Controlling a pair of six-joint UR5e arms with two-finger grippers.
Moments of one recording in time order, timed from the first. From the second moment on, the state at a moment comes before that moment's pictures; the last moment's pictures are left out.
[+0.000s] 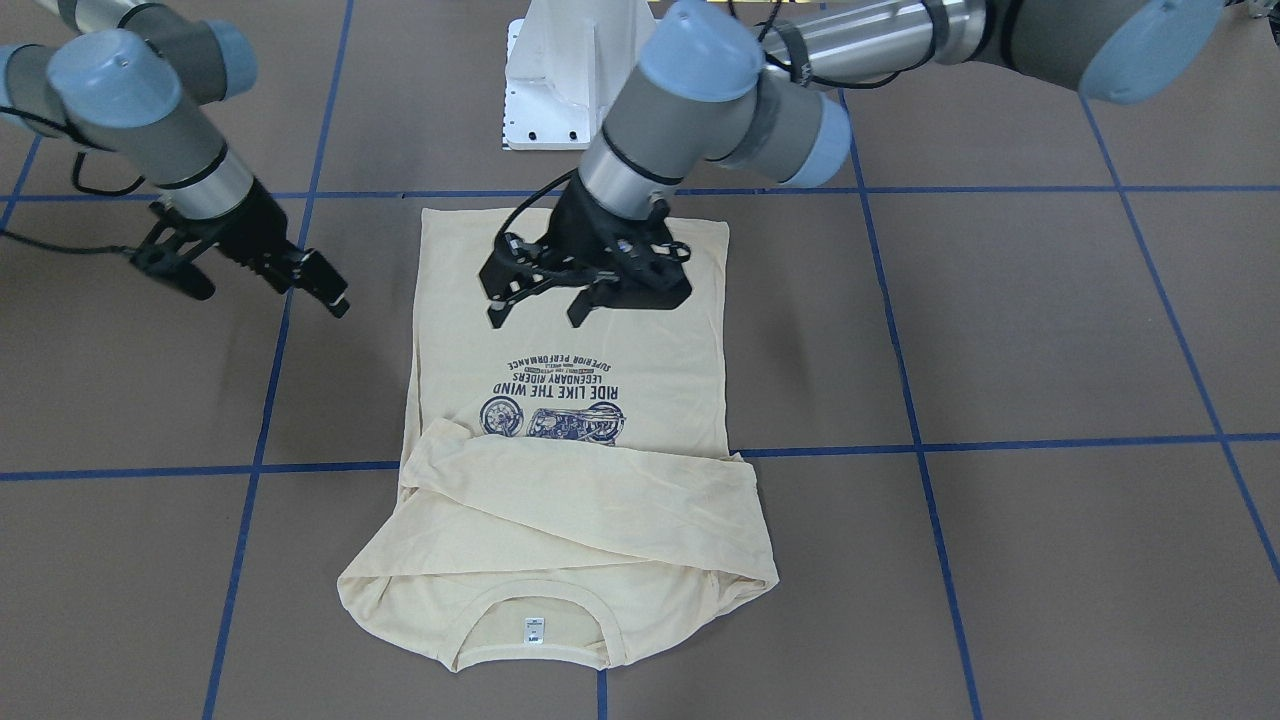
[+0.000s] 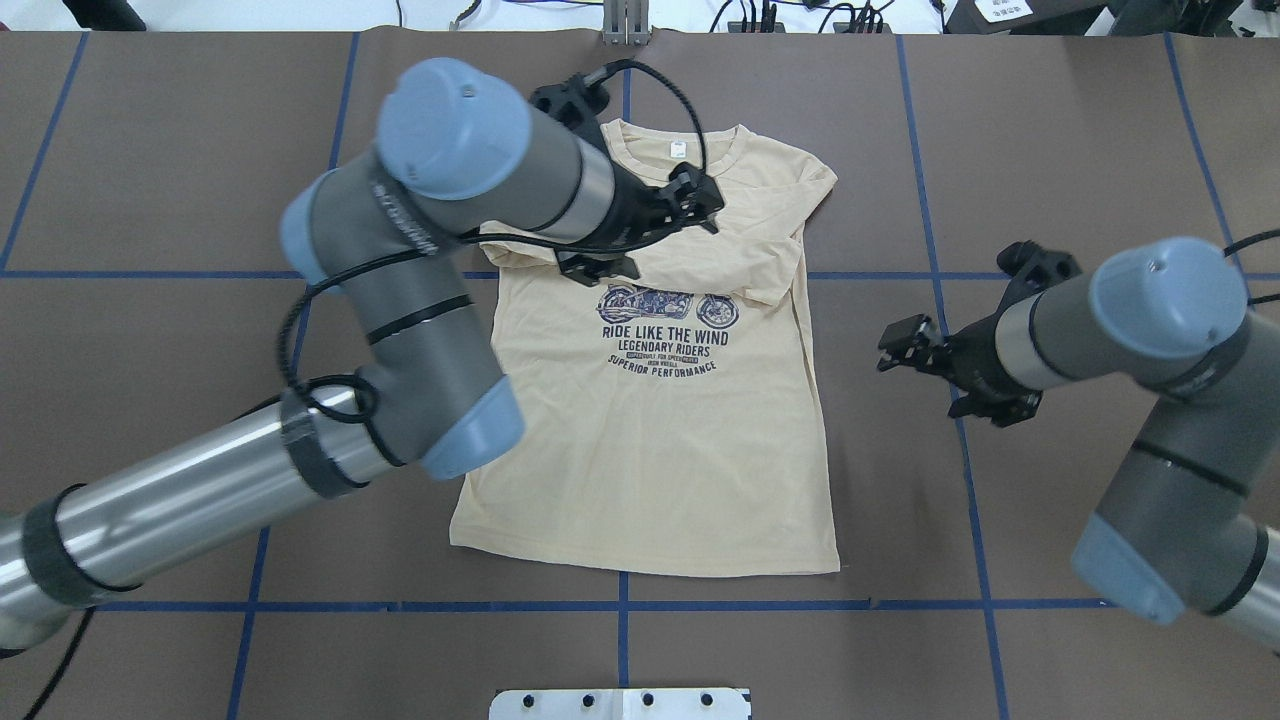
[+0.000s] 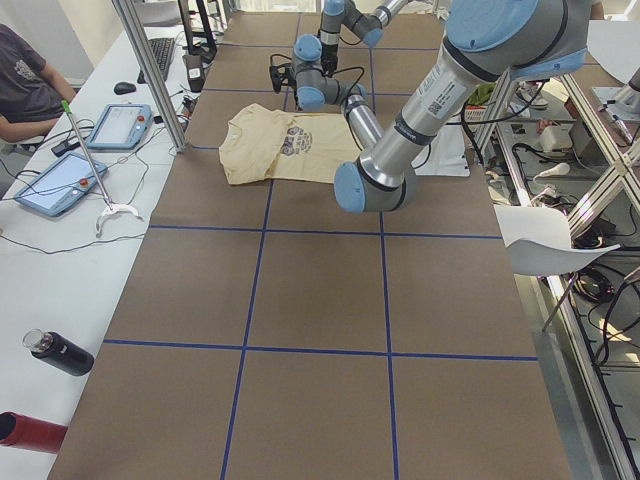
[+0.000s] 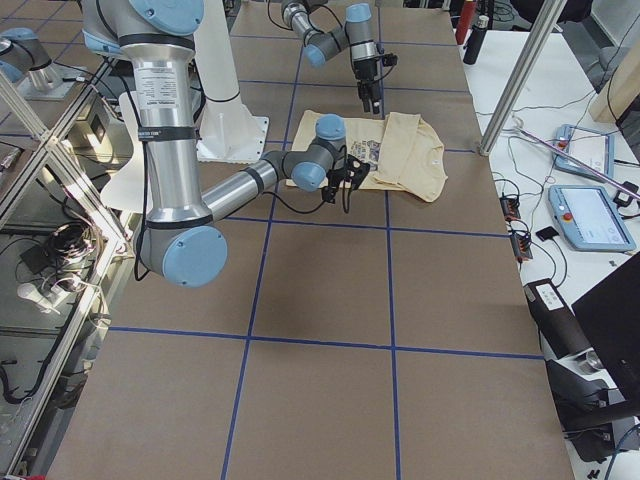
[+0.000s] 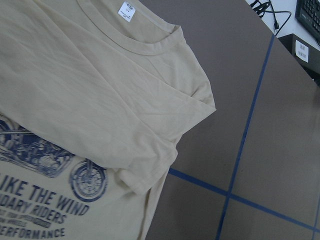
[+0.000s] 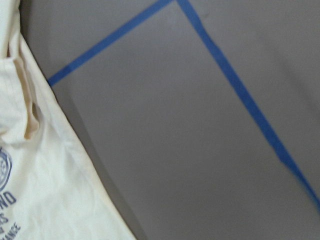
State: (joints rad) left arm -0.65 -2.36 -1.58 -2.07 -1.96 -1.62; right arm 0.60 -1.47 1.95 -1.14 1.92 1.77
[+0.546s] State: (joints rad) left arm -0.71 -2.16 -1.74 -2.07 -2.06 -1.52; right arm 0.25 -1.53 2.03 -1.15 1.60 2.13
